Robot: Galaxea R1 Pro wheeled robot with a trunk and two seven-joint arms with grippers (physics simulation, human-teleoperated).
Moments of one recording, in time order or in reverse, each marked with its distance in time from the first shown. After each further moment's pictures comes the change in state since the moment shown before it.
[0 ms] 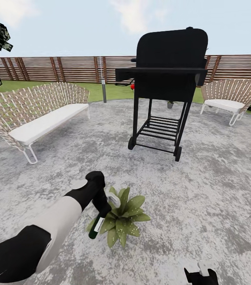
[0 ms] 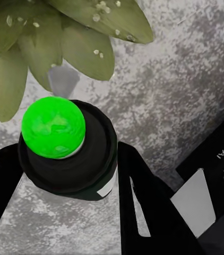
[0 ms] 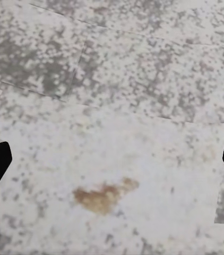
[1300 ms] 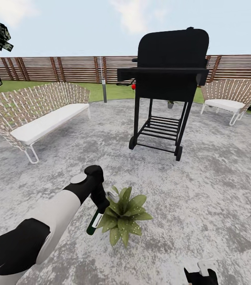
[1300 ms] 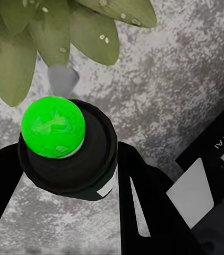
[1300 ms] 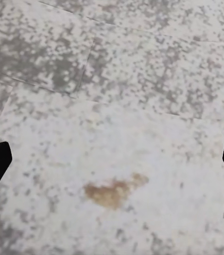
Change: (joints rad) left arm -0.051 0.013 -0.005 0.008 -0.067 -0.009 -0.108; right arm 0.000 0.001 0.000 0.000 0.000 0.000 0.000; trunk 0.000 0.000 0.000
